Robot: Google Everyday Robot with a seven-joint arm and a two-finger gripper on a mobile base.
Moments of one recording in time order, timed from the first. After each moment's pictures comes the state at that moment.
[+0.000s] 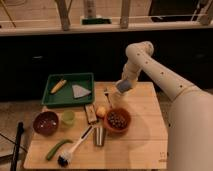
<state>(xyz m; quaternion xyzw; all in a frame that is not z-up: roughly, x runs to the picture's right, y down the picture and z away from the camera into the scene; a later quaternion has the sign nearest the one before) 0.142 -0.041 0.867 -0.22 -0.14 -0.32 0.91</state>
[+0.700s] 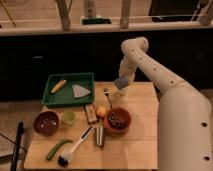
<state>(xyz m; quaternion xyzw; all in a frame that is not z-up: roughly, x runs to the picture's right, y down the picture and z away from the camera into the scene) 0.134 -0.061 0.883 -0.23 -0.13 -0.32 0.91</state>
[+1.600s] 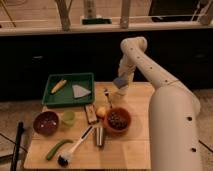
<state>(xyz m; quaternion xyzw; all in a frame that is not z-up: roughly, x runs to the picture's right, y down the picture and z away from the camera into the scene) 0.134 -0.064 0.899 -0.24 -0.14 -0.32 0.91</state>
